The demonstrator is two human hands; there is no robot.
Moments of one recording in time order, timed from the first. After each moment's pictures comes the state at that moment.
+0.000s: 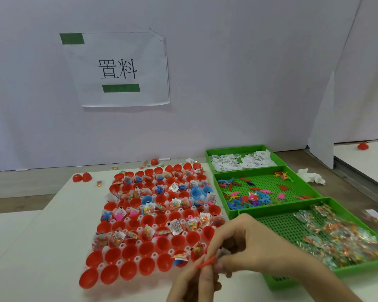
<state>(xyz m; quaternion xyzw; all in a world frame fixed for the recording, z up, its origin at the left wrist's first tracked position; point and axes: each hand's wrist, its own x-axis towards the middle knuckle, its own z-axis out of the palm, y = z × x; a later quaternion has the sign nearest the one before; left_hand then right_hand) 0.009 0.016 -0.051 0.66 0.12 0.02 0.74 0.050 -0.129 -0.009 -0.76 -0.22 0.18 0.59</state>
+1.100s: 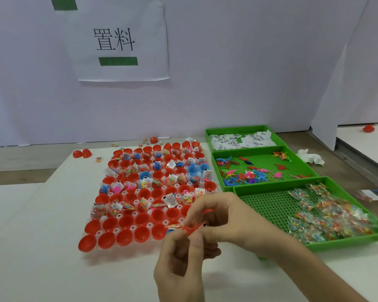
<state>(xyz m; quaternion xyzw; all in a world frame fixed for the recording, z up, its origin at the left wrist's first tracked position) -0.005 0.015 -0.074 0.58 0.03 0.17 0.79 0.043 -0.110 -0.021 -0.74 -0.24 0.12 0.62</state>
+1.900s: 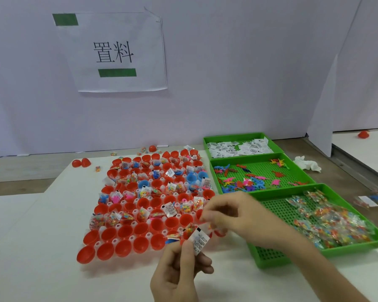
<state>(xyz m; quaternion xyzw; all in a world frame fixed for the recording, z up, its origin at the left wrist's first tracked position) 0.005 0.014 -0.085 0.55 0.07 0.15 0.82 0.056 -0.137 -0.020 -0.84 -0.19 0.05 0.50</state>
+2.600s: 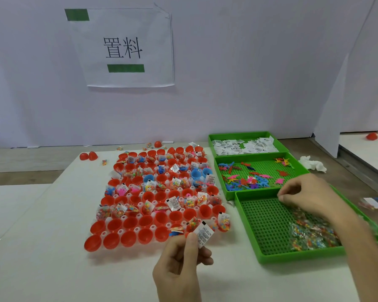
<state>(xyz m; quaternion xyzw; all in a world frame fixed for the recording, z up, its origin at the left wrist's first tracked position) 0.001 0.016 -0.083 0.56 0.07 0.17 0.81 0.075 -0.252 -0.021 -0.95 0.15 -0.01 0.28</state>
